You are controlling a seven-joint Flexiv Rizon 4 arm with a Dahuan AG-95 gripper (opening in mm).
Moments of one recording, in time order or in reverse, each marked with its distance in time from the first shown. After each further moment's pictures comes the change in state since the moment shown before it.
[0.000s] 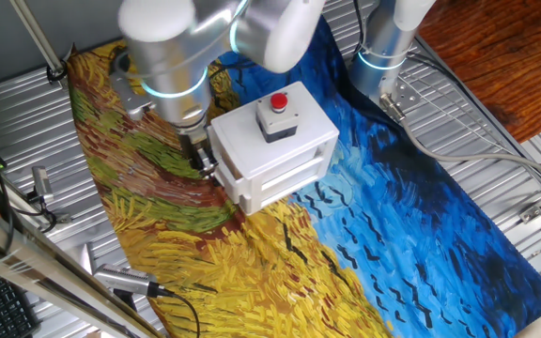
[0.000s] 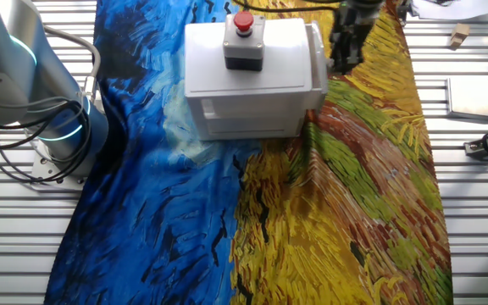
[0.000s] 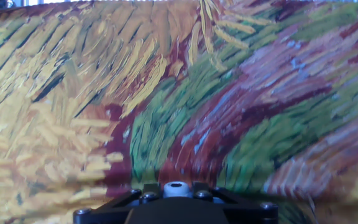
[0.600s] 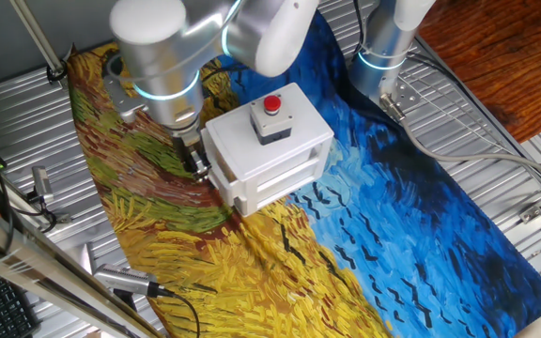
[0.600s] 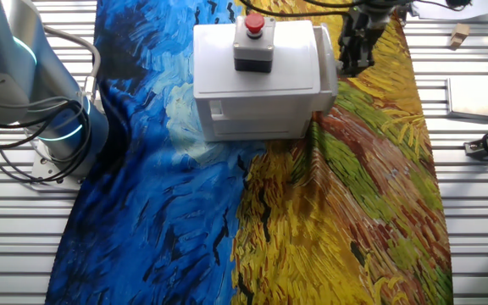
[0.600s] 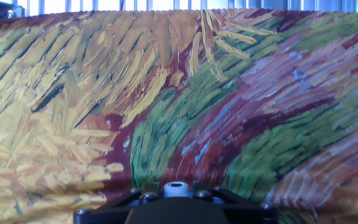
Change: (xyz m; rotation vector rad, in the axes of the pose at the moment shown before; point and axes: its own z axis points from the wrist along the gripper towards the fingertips) arm -0.012 -0.001 0.002 -0.008 0.005 0.002
